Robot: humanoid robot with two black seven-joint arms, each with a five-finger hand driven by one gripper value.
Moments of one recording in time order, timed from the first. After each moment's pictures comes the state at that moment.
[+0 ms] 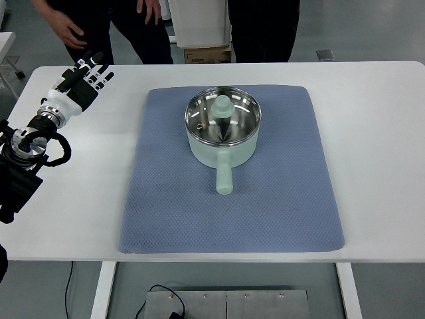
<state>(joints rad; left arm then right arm) -0.93 0.26 -0.70 -0.33 -0.33 -0.40 0.00 0.03 0.00 0.70 0.16 0.09 -0.09 -0.06</state>
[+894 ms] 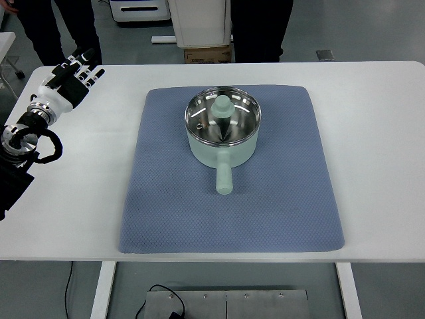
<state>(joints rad) -0.96 0.31 -0.69 -0.34 -0.32 -0.39 0.00 0.03 0.00 0.70 0.16 0.09 -0.09 -0.06</state>
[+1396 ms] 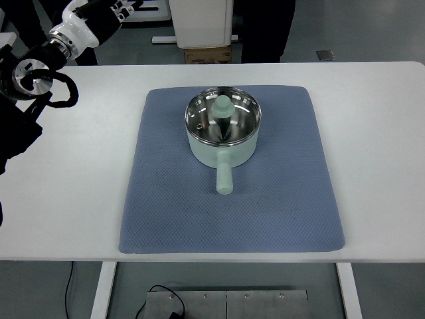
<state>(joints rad) -1.18 0.28 -0.64 -0.58 -0.07 -0.39 0.01 0.03 0.00 0.70 0.16 0.09 -0.09 -0.06</state>
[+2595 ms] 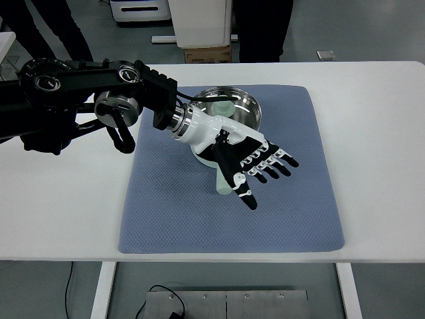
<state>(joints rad) -1.59 0.29 0.25 -1.22 0.04 -0.61 0.16 0.03 0.00 0.70 0.16 0.09 -0.09 -0.06</state>
